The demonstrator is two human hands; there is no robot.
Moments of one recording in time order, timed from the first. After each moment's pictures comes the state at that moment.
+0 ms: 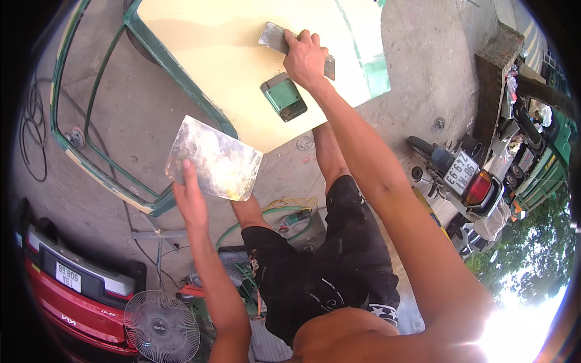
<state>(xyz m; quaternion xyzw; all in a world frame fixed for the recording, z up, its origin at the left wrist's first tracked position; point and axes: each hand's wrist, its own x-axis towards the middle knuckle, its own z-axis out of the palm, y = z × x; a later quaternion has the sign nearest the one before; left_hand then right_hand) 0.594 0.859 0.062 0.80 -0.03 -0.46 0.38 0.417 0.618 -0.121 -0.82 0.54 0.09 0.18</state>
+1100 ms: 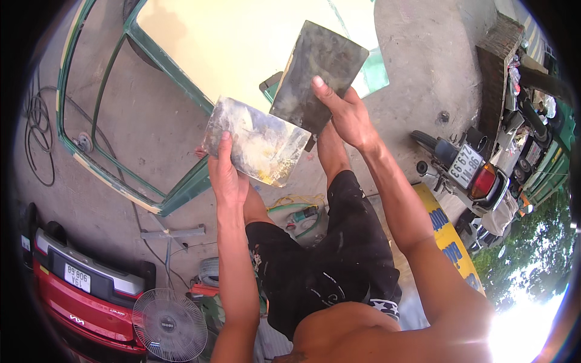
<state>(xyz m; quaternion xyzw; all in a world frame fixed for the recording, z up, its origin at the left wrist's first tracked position) 0.533 0.820 0.037 0.57 0.18 -0.56 0.57 0.369 0.646 0.078 -0.37 0.58 -0.11 0.72</state>
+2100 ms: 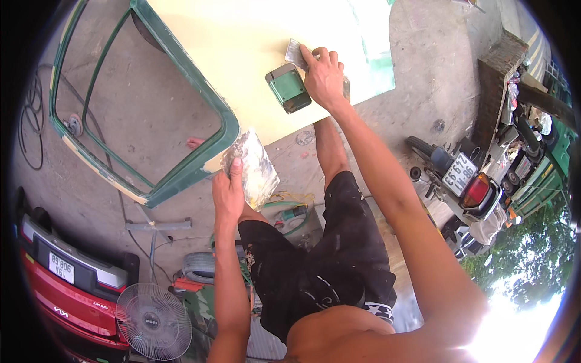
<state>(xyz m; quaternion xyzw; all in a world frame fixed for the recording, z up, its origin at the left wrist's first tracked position) 0.532 0.890 0.043 0.78 -0.18 -0.57 0.20 0.359 0.656 -0.101 -0.85 0.49 0.10 0.18</state>
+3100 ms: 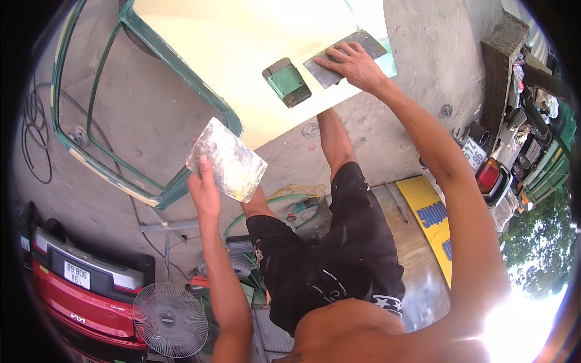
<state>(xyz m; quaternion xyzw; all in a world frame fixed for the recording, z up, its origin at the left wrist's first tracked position) 0.574 0.893 0.044 0.82 -0.09 -0.49 0.28 0.267 0.600 -0.100 -0.97 0.14 0.18 0.07</state>
